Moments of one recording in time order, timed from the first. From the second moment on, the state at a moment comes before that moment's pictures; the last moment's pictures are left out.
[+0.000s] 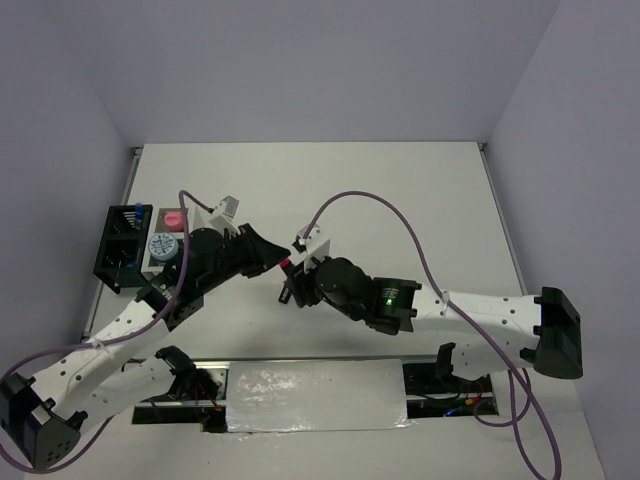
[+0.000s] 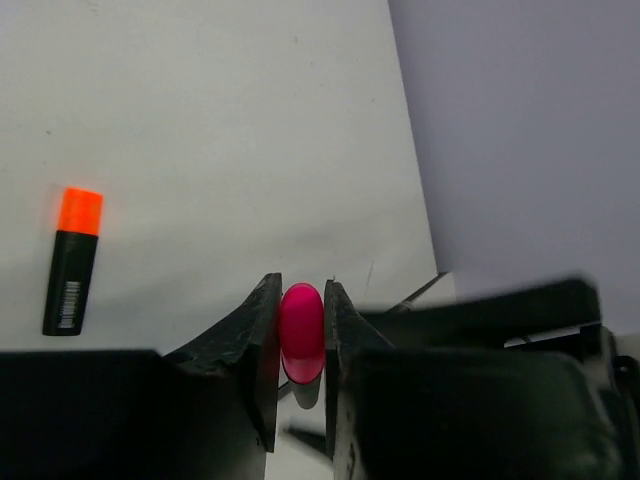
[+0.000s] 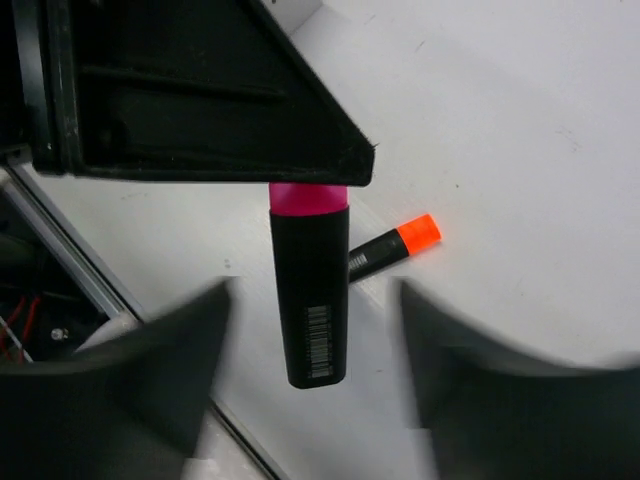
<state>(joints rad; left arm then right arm) -0.64 0.85 0.70 -0.13 0.09 -0.94 1.26 1.23 0.92 -0.09 0.44 0.29</state>
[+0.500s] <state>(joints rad) -0.17 1.02 1.33 -0.84 -0.91 -0.68 1.07 0.72 0.63 -0.04 0.34 0.36</state>
